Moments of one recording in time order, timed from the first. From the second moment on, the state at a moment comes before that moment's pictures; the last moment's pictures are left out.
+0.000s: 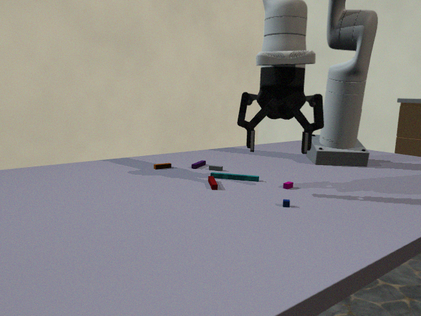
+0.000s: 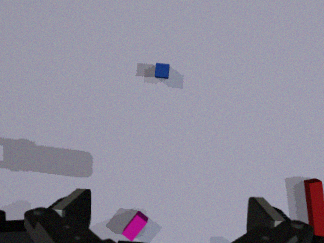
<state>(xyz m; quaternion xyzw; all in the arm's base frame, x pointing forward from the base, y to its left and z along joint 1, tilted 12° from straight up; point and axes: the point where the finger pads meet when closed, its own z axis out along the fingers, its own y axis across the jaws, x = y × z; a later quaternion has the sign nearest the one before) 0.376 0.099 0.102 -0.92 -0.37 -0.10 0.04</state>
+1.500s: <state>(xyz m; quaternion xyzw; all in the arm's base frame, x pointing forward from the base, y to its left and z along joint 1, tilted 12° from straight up) 0.378 0.100 0.103 -0.94 -0.31 -0.09 0.05</state>
